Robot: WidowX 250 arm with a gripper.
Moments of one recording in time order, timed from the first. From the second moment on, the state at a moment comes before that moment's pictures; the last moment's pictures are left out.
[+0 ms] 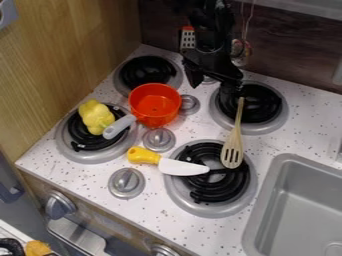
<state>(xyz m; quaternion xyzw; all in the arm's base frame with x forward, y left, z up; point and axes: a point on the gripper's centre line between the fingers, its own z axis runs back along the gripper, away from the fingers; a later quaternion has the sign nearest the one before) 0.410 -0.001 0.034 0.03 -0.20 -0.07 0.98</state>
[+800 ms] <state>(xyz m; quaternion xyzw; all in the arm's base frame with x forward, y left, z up) 0.384 0.034 0.039 0.08 -0.14 0.11 0.98</state>
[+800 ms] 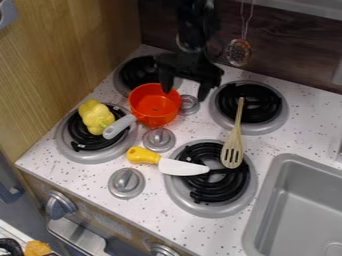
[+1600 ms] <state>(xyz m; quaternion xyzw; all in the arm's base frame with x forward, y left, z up) 0.327 0.117 0.039 0.08 -0.07 0.32 0.94</state>
